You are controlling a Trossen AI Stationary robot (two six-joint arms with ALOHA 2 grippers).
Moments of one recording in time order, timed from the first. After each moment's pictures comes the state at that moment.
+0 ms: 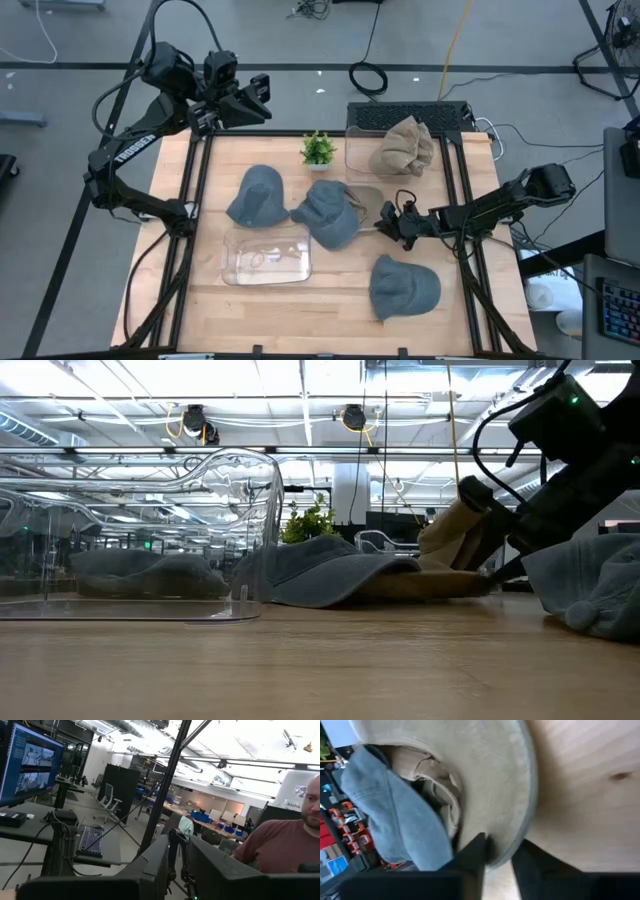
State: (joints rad) left arm 0.60 1.33 1.61 0.24 1.15 -0.77; right arm 0.16 1.30 0.25 0.31 0.31 2.17
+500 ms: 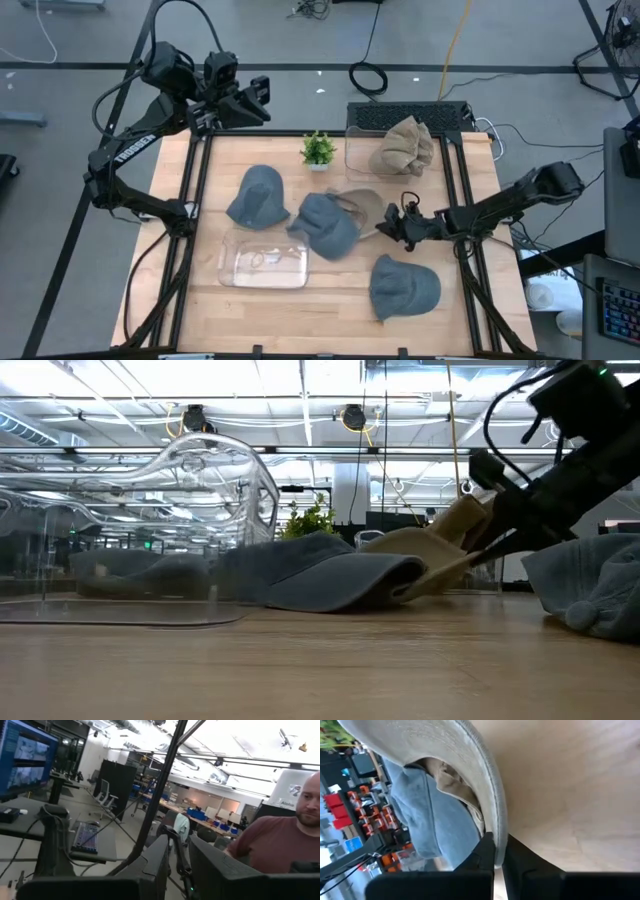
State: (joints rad) left arm 0.60 1.33 1.61 0.24 1.18 -0.79; right arm 0.24 1.17 0.25 0.24 0.39 2.15
